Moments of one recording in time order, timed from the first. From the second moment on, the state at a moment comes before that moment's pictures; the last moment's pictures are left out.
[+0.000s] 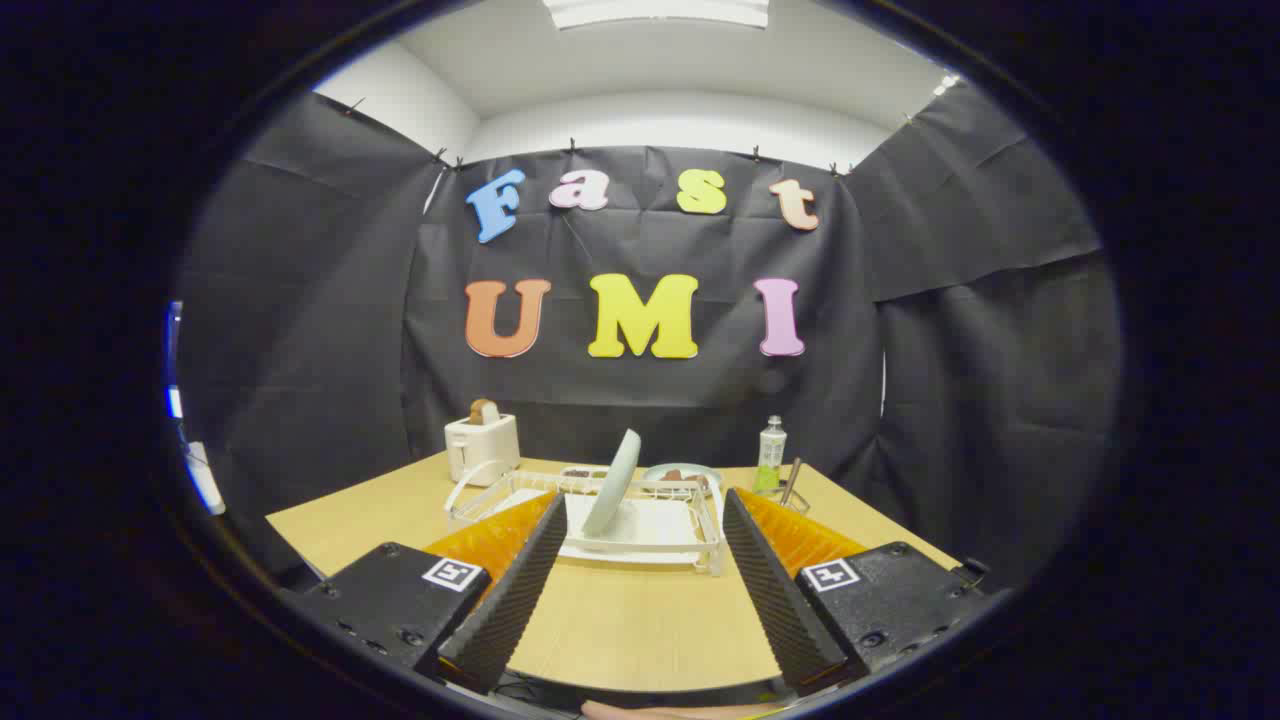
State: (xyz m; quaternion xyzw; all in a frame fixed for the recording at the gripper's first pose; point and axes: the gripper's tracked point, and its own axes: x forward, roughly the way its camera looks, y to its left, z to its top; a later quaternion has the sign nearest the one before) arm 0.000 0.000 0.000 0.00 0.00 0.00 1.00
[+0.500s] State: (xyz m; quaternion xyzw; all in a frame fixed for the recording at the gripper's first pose) arm -0.003 0.001 0.004 0.03 0.00 0.00 1.00
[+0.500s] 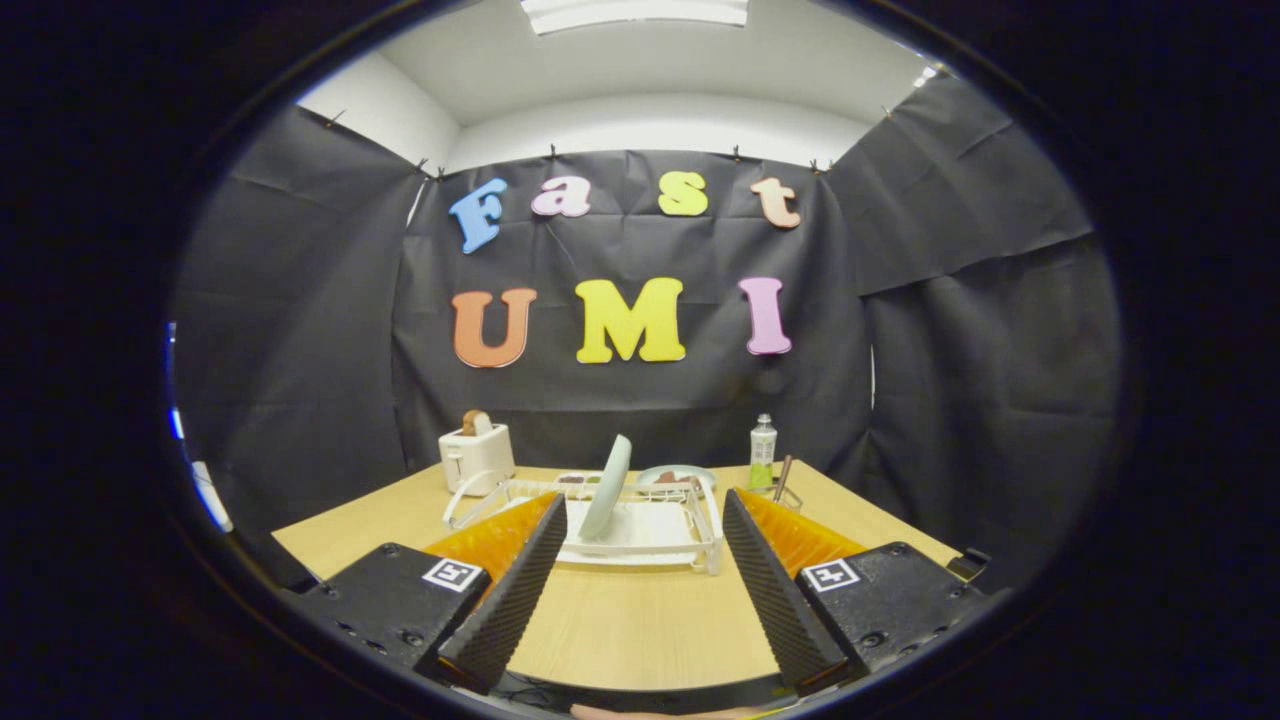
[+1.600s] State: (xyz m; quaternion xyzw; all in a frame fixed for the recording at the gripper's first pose) arm 0.057 -0.014 0.081 -0.02 0.01 0.02 1.00
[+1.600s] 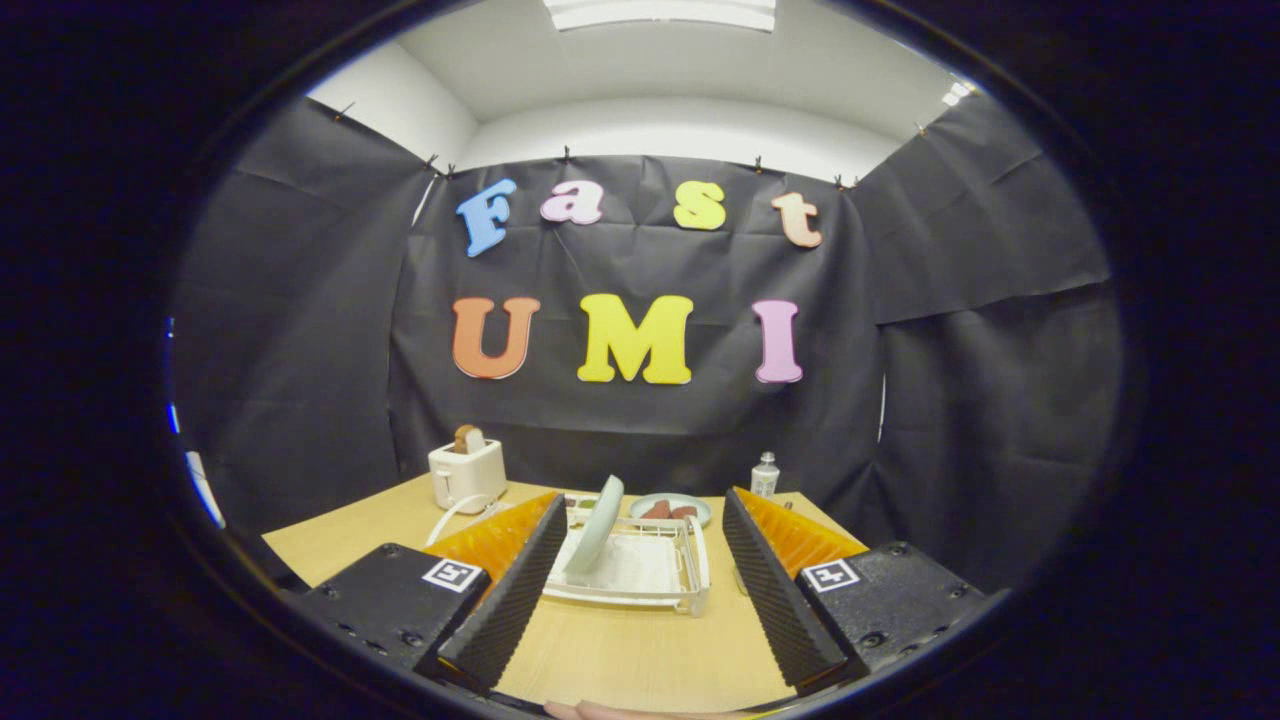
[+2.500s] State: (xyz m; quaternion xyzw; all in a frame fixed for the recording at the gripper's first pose) arm 0.307 0.027 0.074 -0.08 0.31 -0.04 0.95
